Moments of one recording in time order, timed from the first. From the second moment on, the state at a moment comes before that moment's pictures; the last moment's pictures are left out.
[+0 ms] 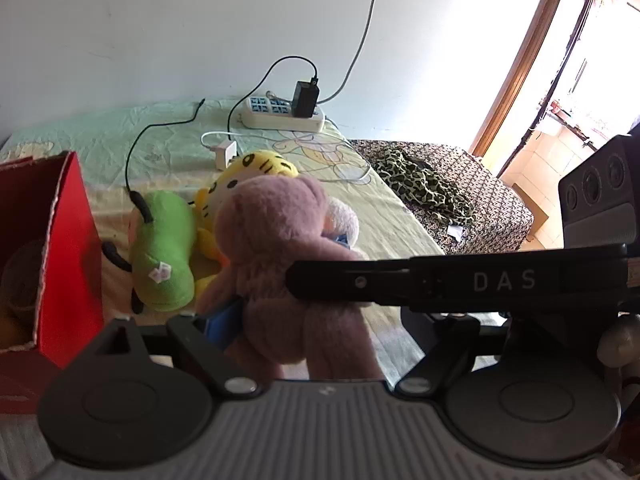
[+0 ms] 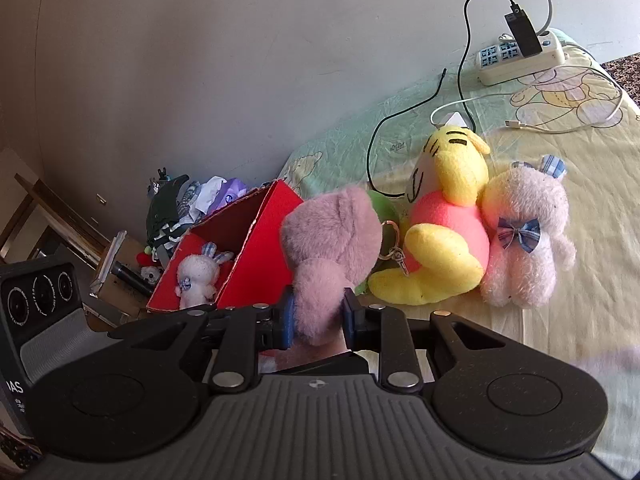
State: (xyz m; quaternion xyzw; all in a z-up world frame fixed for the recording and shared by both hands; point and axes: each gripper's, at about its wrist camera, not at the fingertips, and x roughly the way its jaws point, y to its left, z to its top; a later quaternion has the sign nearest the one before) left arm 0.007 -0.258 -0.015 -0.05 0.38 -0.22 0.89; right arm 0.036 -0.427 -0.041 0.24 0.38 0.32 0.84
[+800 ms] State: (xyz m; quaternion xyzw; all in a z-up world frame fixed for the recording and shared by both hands) left arm 0.002 -0.140 0.053 0.00 0.29 -0.25 0.92; right arm 0.028 -0.312 0.020 0.26 0.27 0.31 0.87
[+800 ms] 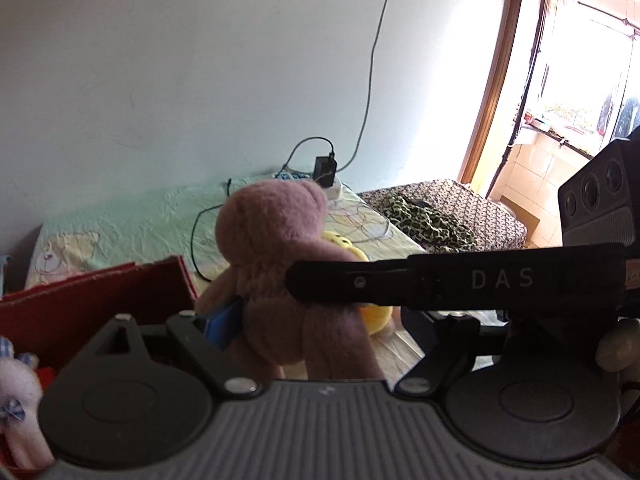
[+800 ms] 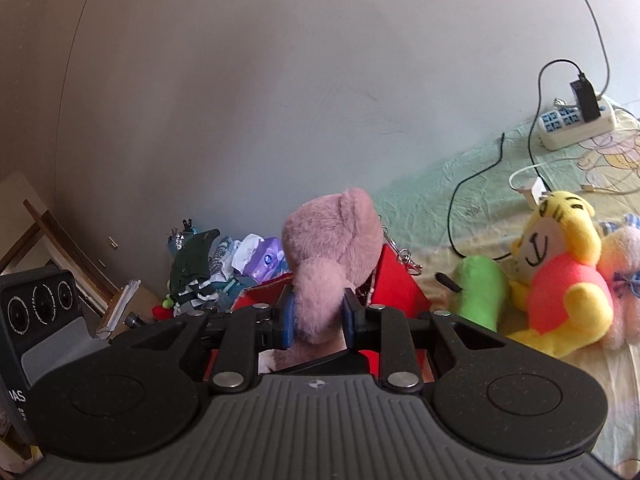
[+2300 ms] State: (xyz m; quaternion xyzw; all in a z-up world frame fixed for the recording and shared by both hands) left arm 0.070 0.020 -0.049 0.04 0.44 -0.09 0.89; right arm 0.092 -0.170 -0.064 0.24 0.42 0.29 0.83
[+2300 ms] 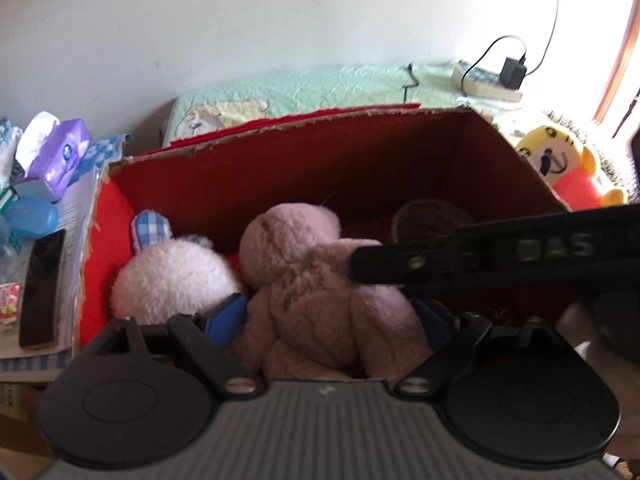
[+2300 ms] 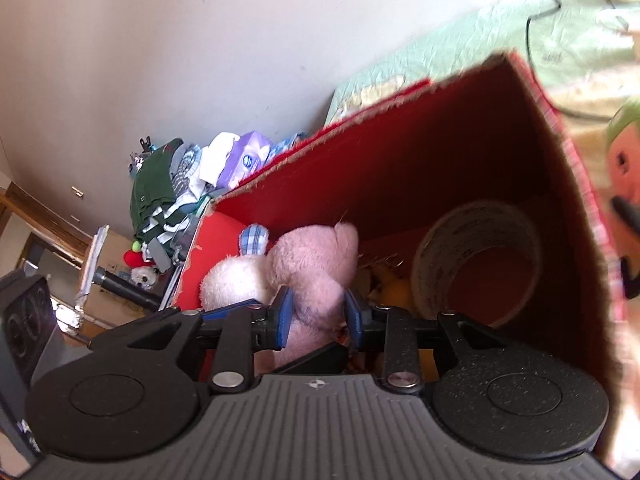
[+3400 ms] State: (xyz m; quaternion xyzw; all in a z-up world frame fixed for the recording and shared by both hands) left arm 0.042 -0.033 -0.003 0.14 0.43 0.04 0.89; right arm 0.032 -0.217 -0.021 0.23 0.32 0.21 0.90
